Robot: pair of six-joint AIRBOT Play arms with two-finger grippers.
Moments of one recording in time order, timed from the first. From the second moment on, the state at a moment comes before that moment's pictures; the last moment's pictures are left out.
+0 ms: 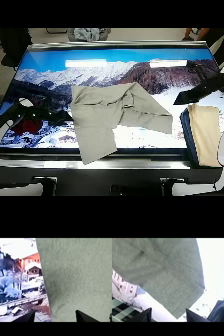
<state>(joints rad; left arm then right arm) 0.14 -1.49 1.00 0.91 -1.20 -1.28 -0.33 -1.60 1.68 -1.19 1.68 0.94</state>
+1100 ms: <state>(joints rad) 0.02 -1.45 0.92 0.86 -1.04 -1.28 -0.36 -1.39 0.92 -1.26 1.22 0.98</state>
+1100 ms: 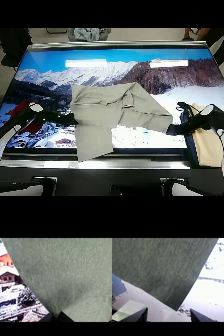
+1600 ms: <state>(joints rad) 0.02 -1.42 0.93 0.86 -1.04 -1.28 -0.36 -1.49 0.93 -1.08 1.15 1.00</state>
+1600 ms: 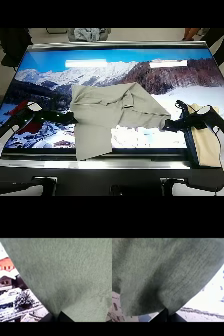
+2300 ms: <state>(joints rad) 0.27 -0.81 1.80 0.92 -0.94 -1.37 -0.36 -0.91 1.84 -1.12 1.12 0.89</state>
